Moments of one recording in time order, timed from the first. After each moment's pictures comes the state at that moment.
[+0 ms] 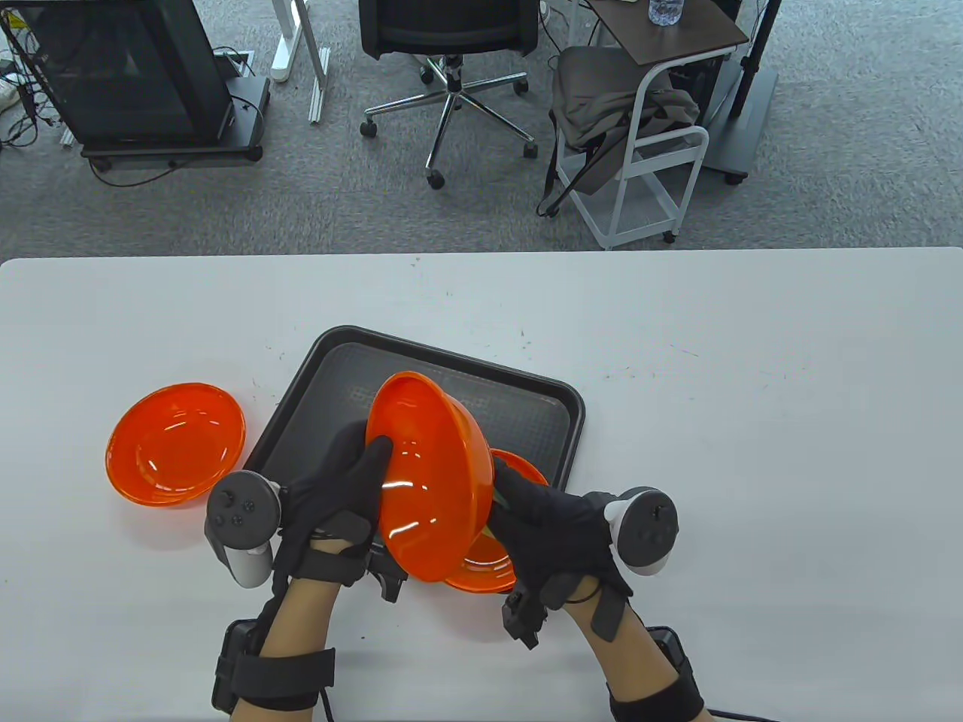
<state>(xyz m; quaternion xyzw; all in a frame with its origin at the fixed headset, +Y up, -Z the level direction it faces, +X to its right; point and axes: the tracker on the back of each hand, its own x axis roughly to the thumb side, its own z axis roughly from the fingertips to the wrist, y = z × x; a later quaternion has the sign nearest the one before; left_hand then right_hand) -0.223 -0.651 -0.253 0.11 -0.12 0.59 0.79 0.067 -0.649 -0.226 0.34 -0.10 0.68 0.64</state>
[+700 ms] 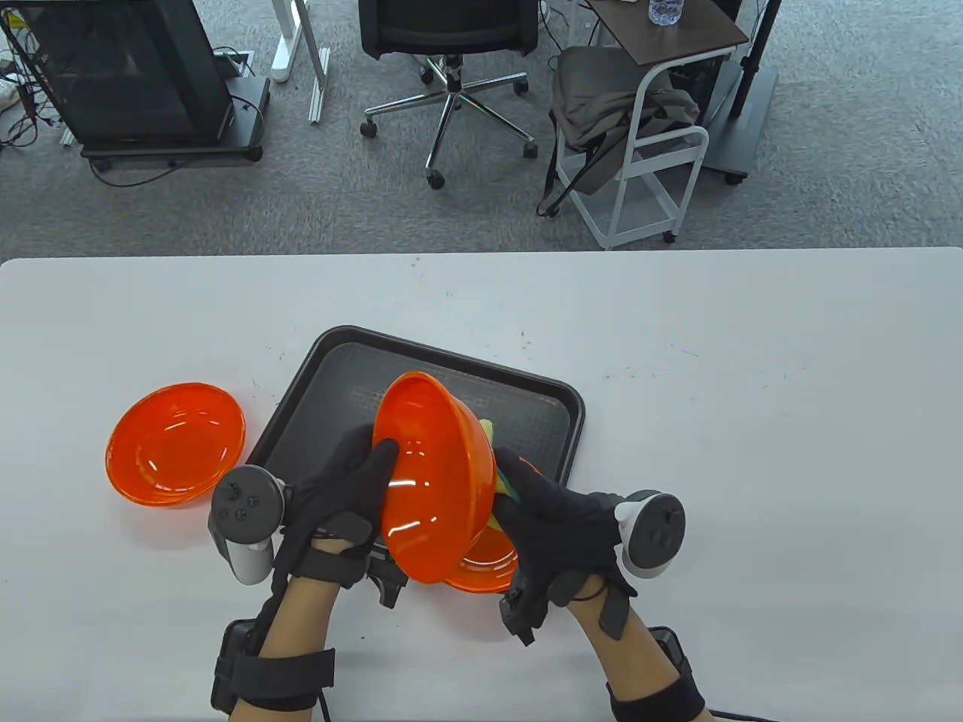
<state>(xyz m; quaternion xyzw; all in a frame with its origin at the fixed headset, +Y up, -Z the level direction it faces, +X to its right) -0.217 -0.652 -0.254 0.08 -0.14 0.59 0.79 0.070 -0.650 -0.227 0.32 -0.13 0.66 0.67</state>
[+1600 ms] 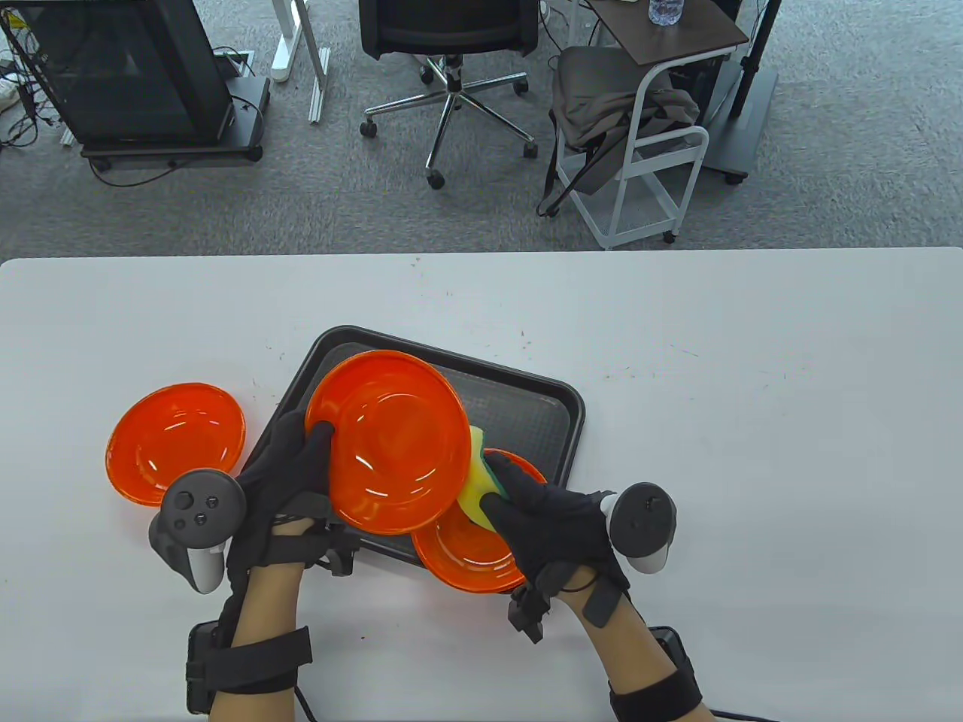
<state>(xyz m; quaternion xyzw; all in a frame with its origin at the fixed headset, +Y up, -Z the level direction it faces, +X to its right) -0.277 -0.652 -0.258 0.17 0.00 0.47 0.87 0.071 -0.669 -0.237 0.29 -0.08 0.72 0.62</state>
